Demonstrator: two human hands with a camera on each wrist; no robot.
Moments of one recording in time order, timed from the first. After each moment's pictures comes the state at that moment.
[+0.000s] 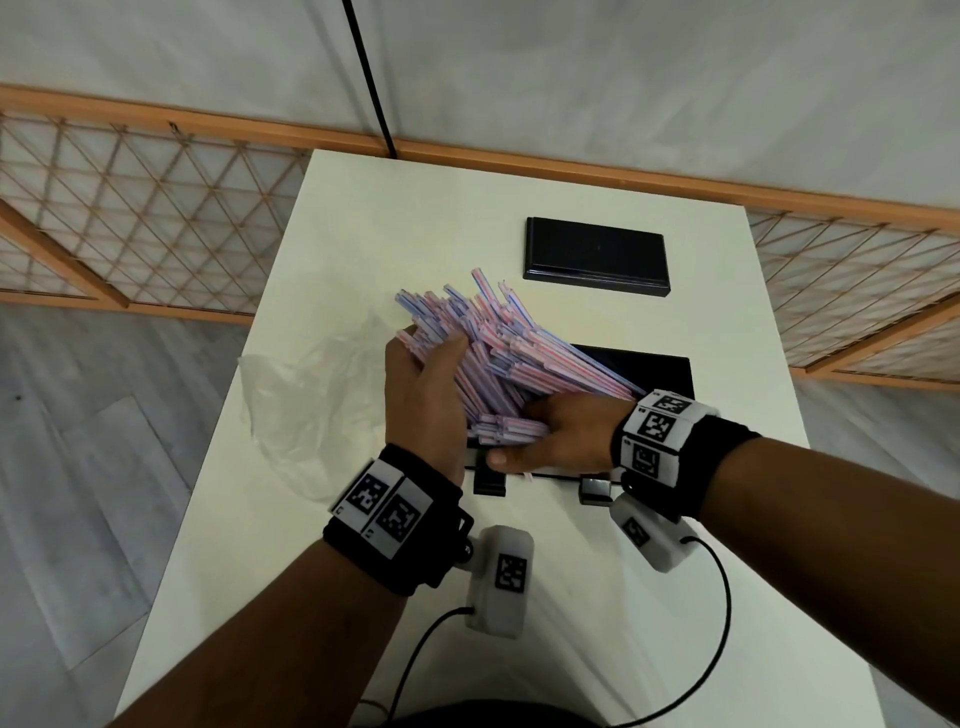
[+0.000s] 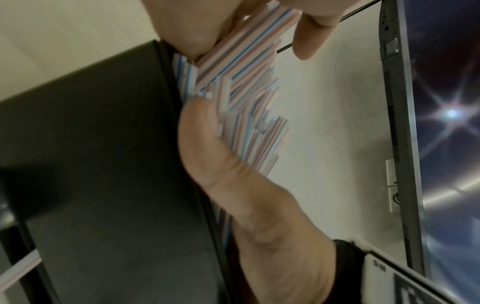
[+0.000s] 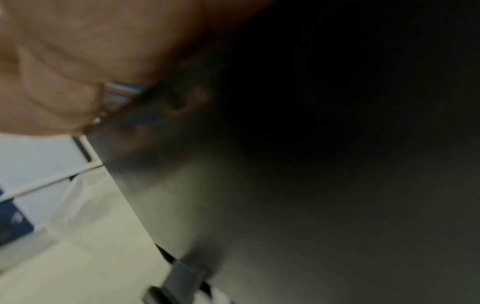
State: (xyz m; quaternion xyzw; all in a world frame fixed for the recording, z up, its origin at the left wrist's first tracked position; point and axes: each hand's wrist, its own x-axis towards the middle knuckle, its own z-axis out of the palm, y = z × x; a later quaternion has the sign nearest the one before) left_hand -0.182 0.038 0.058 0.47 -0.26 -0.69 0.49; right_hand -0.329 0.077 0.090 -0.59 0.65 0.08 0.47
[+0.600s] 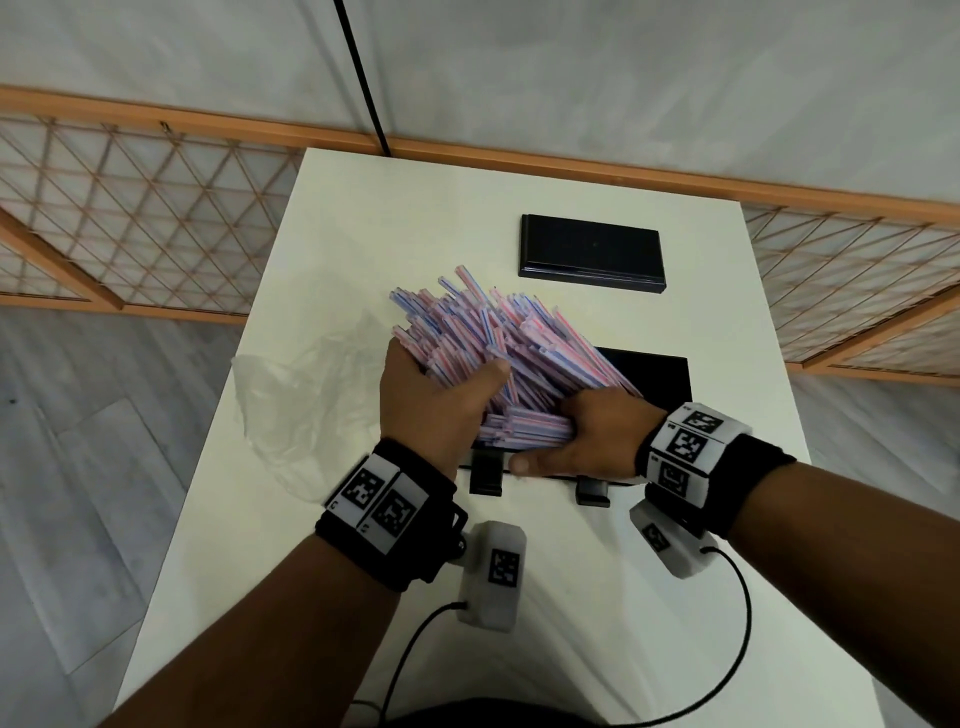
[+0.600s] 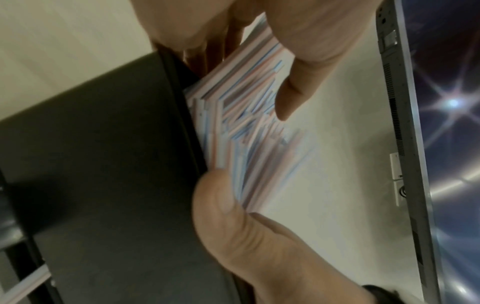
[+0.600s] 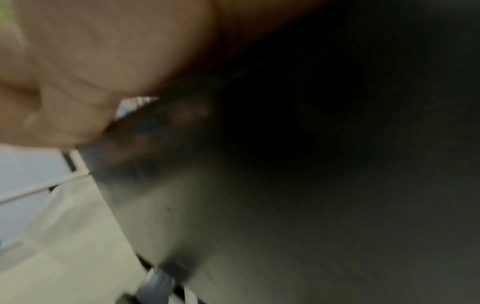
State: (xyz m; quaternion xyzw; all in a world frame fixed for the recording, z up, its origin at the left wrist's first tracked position) left_hand -0.179 0.042 0.054 0.49 -0.40 -0.62 0.46; right_hand -0.351 0.094 0.077 -0.61 0.70 0.08 0.37
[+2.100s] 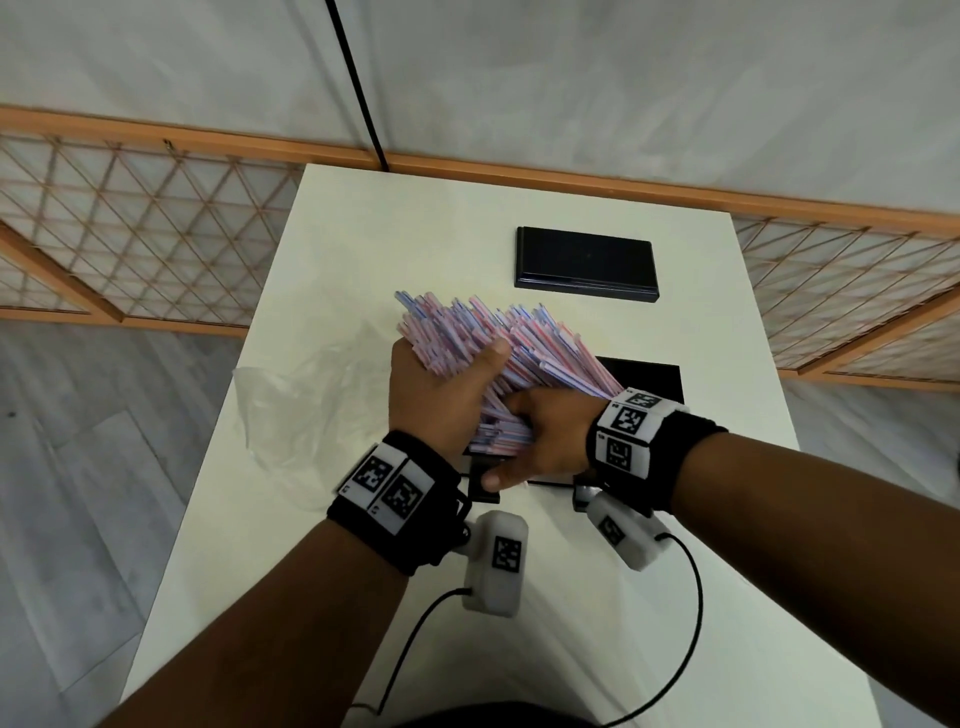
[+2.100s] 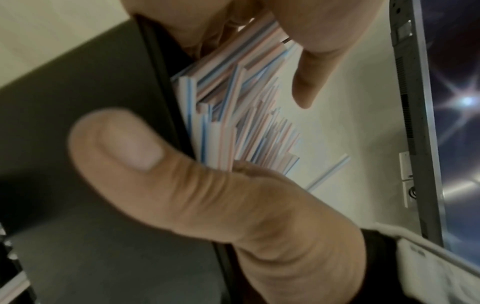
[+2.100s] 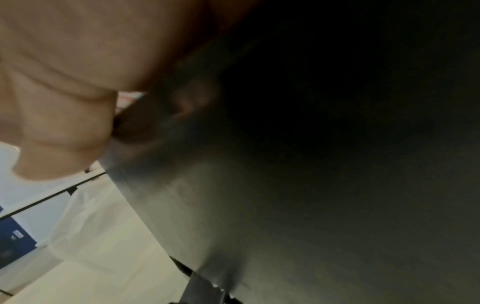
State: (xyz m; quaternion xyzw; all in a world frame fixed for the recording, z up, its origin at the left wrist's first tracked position) left_hand -0.190 0.028 0.053 0.49 -0.39 -0.64 0.45; right_hand -0.331 0.069 0.070 -0.64 0.64 0.07 0.42
